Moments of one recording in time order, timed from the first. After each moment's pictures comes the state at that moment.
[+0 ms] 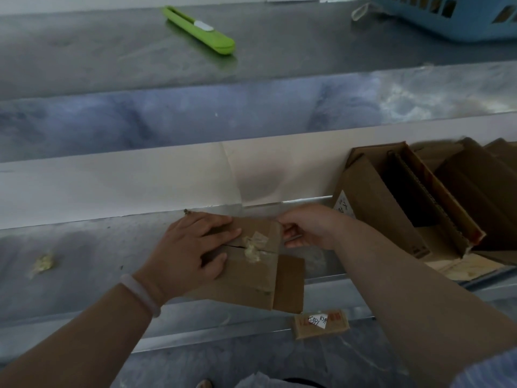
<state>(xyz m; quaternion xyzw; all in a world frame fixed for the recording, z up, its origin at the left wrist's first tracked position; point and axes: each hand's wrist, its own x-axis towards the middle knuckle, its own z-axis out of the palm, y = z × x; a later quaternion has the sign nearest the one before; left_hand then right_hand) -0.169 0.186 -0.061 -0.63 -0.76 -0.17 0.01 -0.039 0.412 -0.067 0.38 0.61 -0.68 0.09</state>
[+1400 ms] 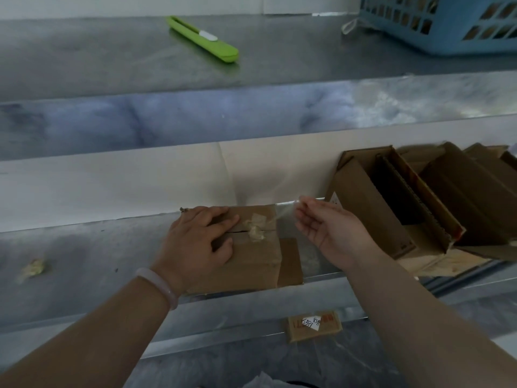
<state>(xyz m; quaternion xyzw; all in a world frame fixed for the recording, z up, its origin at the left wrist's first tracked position) -0.163 0.205 -0.068 -0.54 -0.83 -0.17 0.02 0.014 0.400 -0.053 0.31 0.38 -0.84 -0.22</state>
